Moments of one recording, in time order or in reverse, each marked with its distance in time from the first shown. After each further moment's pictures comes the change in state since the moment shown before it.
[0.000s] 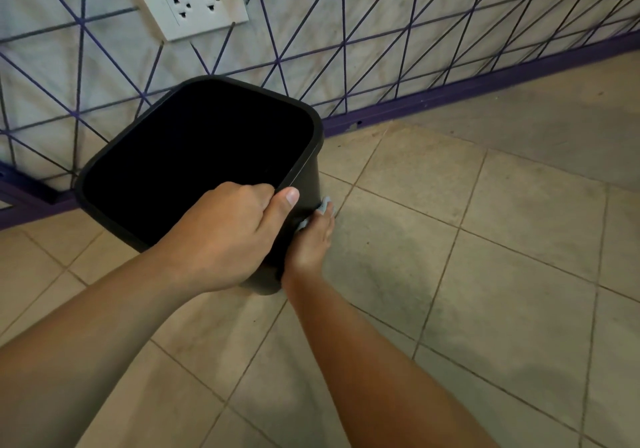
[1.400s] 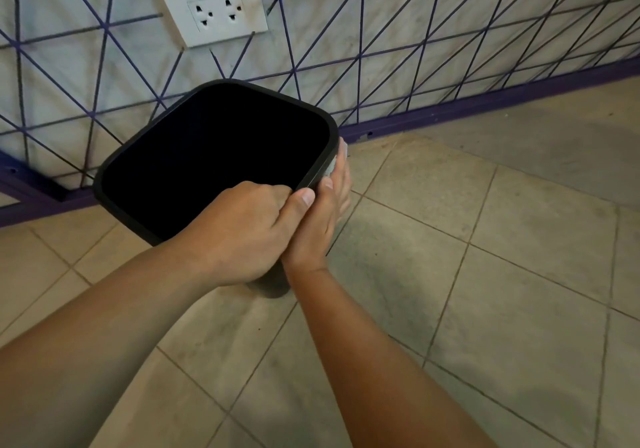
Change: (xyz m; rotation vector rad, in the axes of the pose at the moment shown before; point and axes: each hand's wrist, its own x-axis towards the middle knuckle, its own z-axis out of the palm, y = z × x) left_hand 0.013 -0.010 0.000 -0.122 -0.062 0.000; right_hand -0.004 -0.034 0.019 -0.055 -0.069 -0.611
